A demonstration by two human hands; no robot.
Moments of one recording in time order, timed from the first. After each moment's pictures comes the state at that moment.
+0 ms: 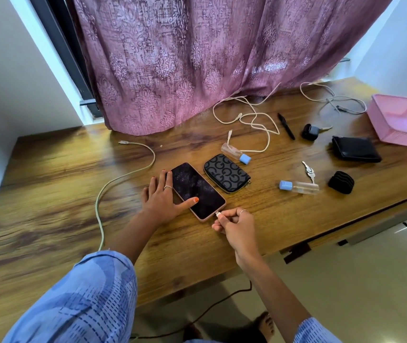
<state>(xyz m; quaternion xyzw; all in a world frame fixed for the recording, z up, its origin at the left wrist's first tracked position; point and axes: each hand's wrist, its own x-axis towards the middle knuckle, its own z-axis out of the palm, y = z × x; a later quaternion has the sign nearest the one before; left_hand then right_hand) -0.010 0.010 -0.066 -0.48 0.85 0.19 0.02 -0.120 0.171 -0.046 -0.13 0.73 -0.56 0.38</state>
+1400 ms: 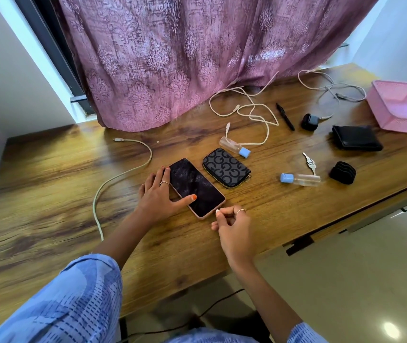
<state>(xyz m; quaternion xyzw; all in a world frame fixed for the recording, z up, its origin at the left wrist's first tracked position) -0.003 0.003 -0.066 -0.46 0.87 0.18 -0.01 -0.100 0.170 -0.059 -0.19 0.78 -0.54 0.25</state>
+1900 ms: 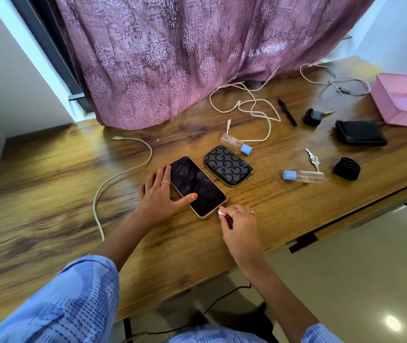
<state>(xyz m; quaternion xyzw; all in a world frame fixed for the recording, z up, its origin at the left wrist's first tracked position) -0.001 0.006 -0.065 -0.46 0.87 0.18 -0.02 -0.113 0.177 -0.071 -0.44 0.83 -0.34 0.06</state>
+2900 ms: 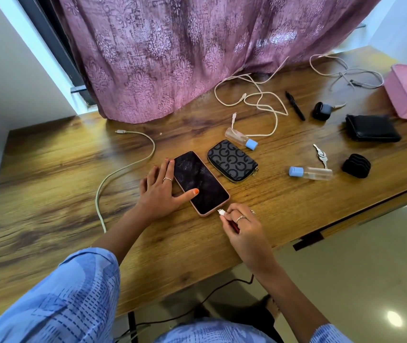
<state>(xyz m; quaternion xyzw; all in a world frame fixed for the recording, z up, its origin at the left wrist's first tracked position) 0.002 -0.002 -0.070 -0.44 0.88 0.19 0.03 -0.124 0.190 -0.085 -0.57 0.73 -0.38 -0.03</state>
